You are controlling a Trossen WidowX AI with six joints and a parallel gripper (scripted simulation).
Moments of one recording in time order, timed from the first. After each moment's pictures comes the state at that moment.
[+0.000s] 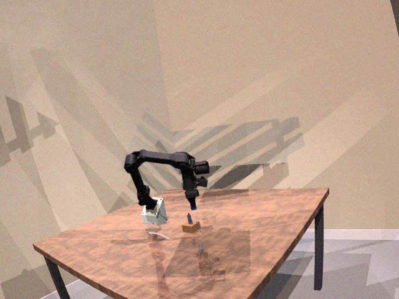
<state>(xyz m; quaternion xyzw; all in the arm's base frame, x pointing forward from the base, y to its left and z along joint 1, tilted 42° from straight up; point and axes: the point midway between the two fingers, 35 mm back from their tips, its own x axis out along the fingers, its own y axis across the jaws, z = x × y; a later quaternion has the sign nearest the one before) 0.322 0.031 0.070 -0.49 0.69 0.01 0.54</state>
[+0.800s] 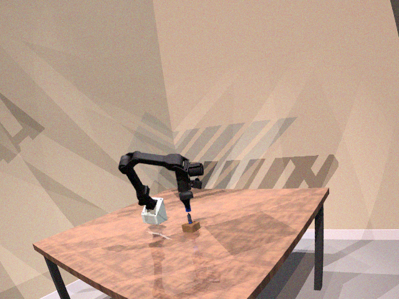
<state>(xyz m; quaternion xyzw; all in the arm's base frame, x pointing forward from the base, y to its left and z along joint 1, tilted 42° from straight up) 0.306 0.011 0.082 -0.49 0.68 0.00 0.54</state>
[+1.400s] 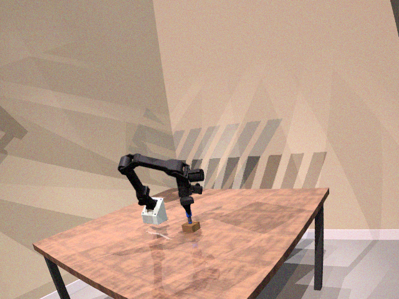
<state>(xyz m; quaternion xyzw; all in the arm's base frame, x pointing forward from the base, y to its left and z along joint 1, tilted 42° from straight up) 0.307 -0.007 0.063 -0.49 0.68 0.01 0.54</state>
